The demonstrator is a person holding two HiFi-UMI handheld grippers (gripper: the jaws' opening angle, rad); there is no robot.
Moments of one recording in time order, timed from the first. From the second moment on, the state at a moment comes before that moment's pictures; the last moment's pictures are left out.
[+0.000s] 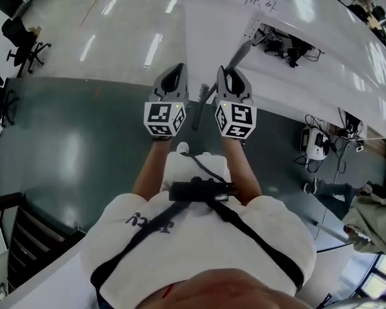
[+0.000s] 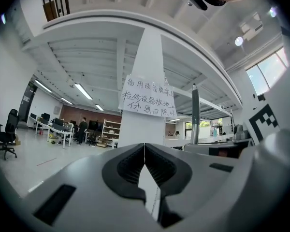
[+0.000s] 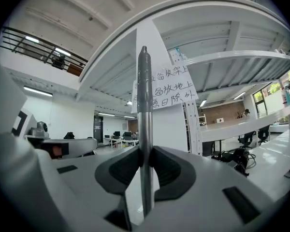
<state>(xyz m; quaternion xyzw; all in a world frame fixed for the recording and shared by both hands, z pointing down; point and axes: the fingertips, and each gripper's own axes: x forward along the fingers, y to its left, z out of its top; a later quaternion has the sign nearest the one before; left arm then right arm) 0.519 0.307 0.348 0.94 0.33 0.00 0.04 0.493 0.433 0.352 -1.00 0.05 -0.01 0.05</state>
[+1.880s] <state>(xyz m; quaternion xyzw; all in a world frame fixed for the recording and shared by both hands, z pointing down) 0.138 -0.158 0.366 0.96 -0.29 -0.01 0.03 0.217 -0.090 0.368 -0.75 0.66 -0.01 -0.01</state>
